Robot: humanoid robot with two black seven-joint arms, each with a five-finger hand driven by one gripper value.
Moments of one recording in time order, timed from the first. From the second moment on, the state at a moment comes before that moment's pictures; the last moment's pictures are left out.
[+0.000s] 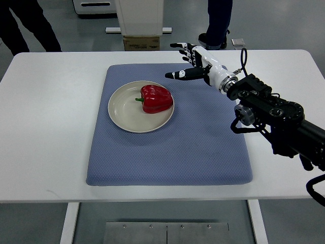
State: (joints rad) left arm -0.02 0.00 -0.22 -0.22 0.01 0.07 -0.05; right arm 1.05 -0.04 0.31 0.55 -0.43 0.04 0.35
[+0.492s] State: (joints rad) left arm -0.02 0.00 -0.22 -0.22 0.01 0.07 -0.05; right arm 1.01 -0.12 0.32 0.46 -0.23 -0.01 0.35
